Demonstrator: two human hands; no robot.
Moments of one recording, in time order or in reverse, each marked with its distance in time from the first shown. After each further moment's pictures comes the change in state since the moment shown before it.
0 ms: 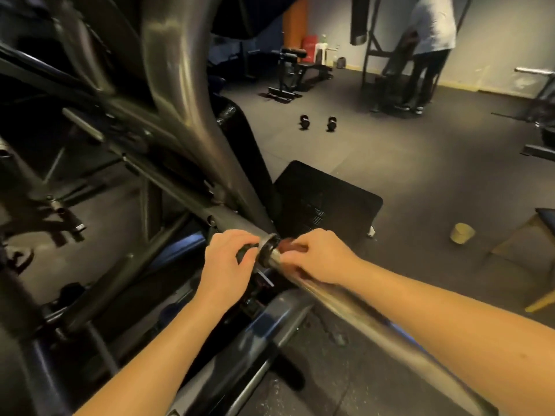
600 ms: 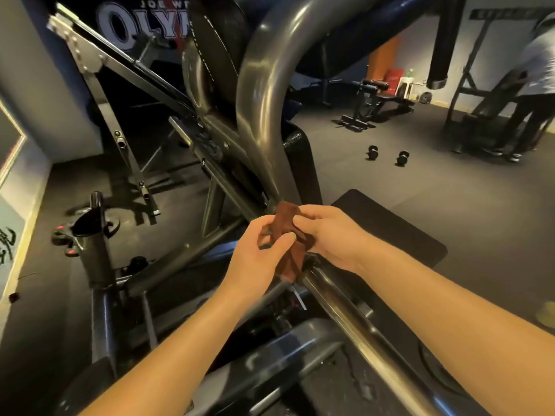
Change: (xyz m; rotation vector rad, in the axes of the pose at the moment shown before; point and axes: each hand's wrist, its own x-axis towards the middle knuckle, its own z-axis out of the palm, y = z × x) left_hand -0.010 0.071 -0.044 -0.582 0.193 -0.284; right_hand 0.011 -0.078 -0.053 0.807 -0.294 -0.213
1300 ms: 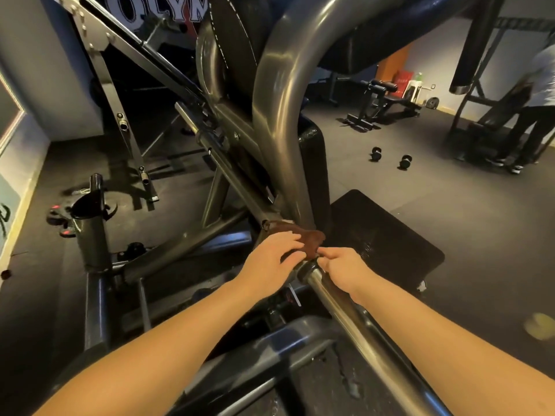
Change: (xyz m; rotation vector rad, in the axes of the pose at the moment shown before) left_hand 0.038 -0.078 0.004 0.587 -0.242 0.152; right_hand 0.012 0.074 -0.002 -0.370 0.251 0.298
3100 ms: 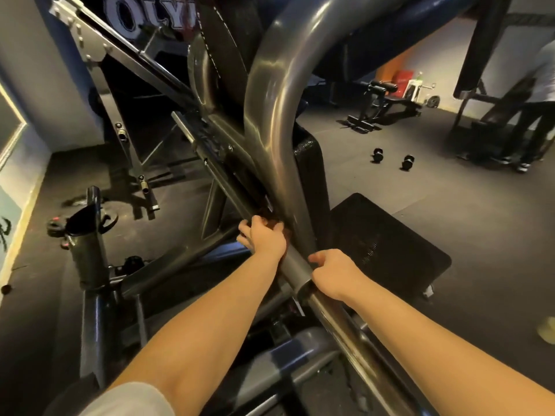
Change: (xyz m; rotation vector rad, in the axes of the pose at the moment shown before) left_hand 0.112 -0.002 0.010 -0.355 0.489 -0.677; right_hand 0.014 -0.036 -0.003 -0.299 -0.060 -0.021
